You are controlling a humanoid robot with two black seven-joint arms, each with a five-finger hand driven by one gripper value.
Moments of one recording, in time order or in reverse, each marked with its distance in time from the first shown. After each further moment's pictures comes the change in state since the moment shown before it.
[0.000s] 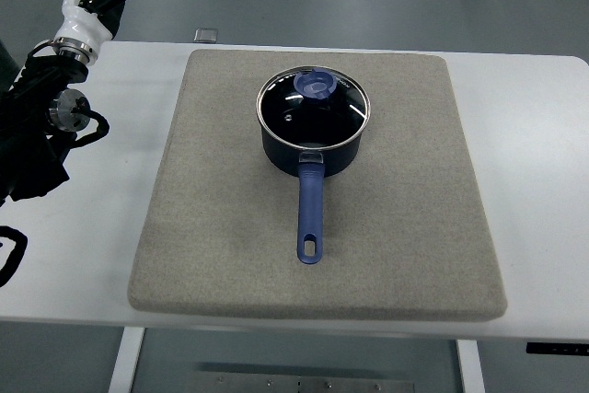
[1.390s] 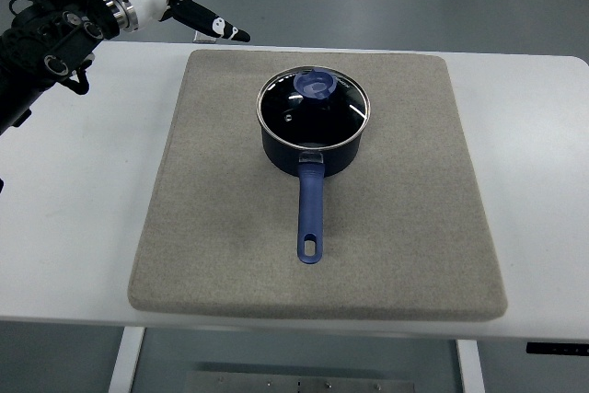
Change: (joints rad) left arm -0.247 0.015 0.385 -0.049 0.759 -0.054 0.000; right arm 0.002 0.000 -0.005 0.004 -0.011 0.003 0.001
